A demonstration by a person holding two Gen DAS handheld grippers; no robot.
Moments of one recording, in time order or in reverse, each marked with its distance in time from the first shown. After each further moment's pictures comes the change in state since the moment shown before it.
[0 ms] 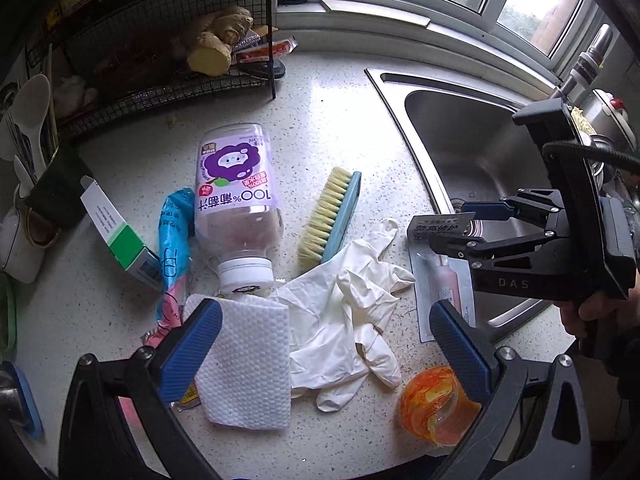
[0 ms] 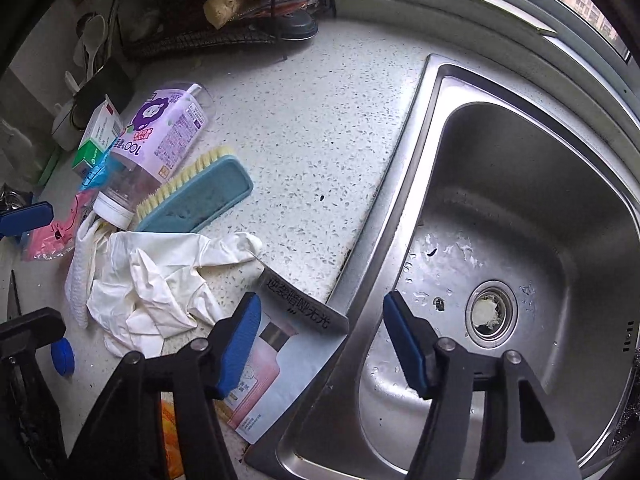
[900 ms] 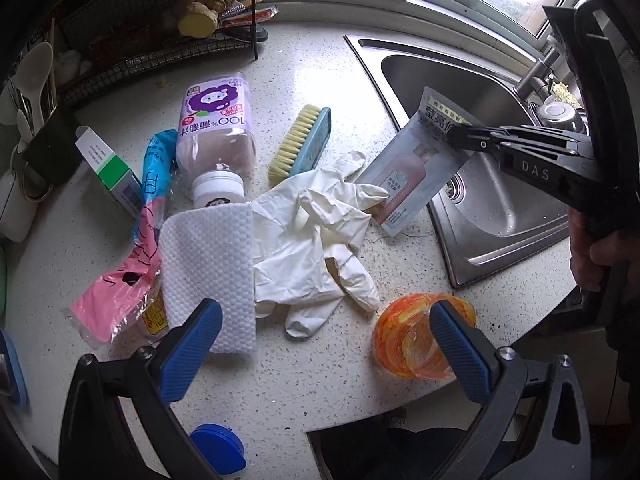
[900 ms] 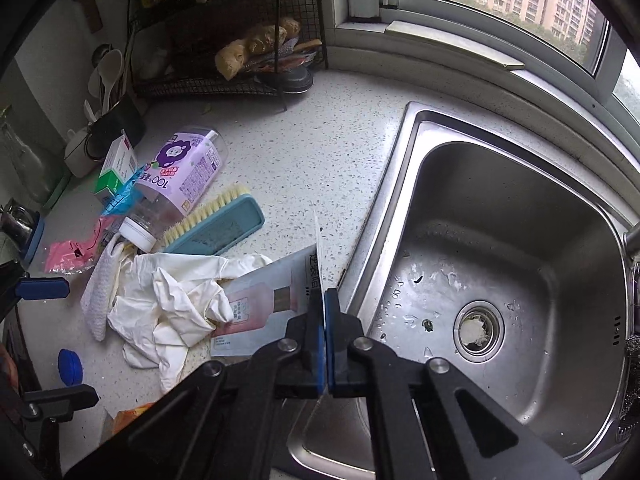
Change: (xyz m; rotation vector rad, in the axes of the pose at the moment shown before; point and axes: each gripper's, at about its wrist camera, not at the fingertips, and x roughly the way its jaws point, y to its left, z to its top) left arm -0.012 -0.021 -0.053 0.016 0.074 -0.041; right arm -0.044 0.015 -0.006 0.042 -0.199 -0.056
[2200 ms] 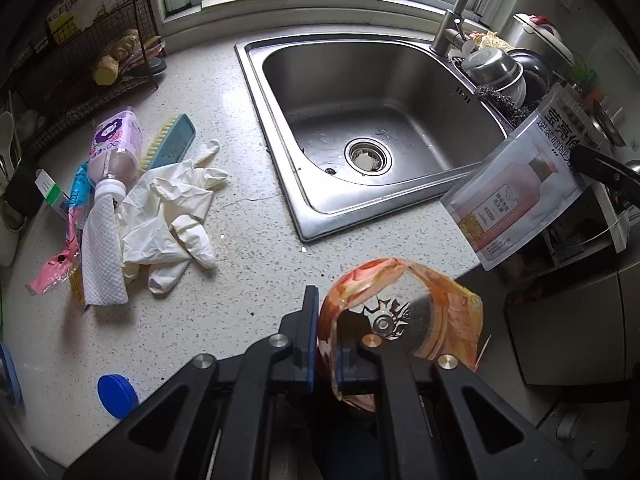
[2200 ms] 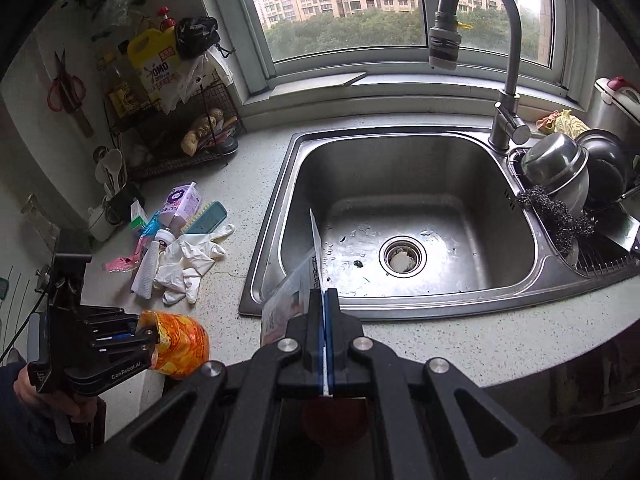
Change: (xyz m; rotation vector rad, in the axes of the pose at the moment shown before) left arm -0.012 -0.159 -0.052 0.175 -0.031 -0.027; right arm -0.174 -0.052 -0.150 0.331 -0.174 -0.064
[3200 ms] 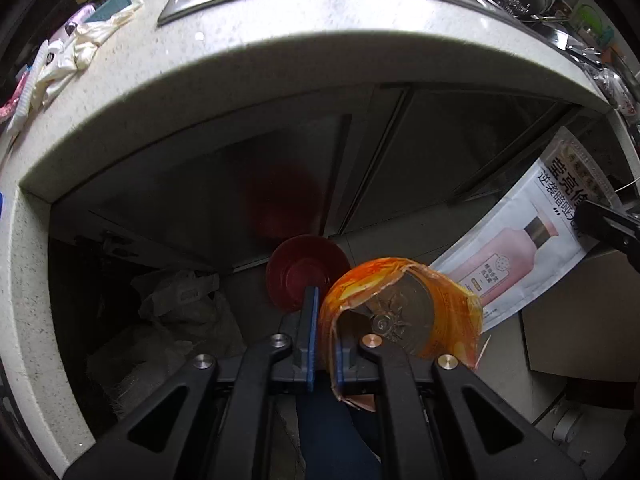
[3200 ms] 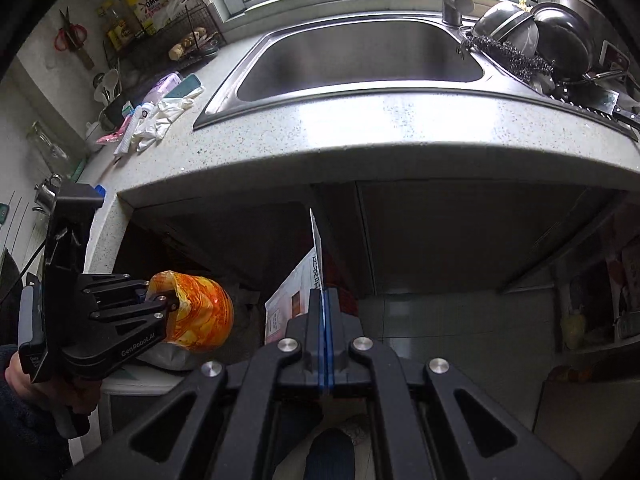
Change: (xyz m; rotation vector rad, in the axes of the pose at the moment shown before) left arm 0.119 -0.106 -0.156 -0.080 0.141 0.077; right arm 0.023 -0.070 -0.174 0.020 0.210 0.053
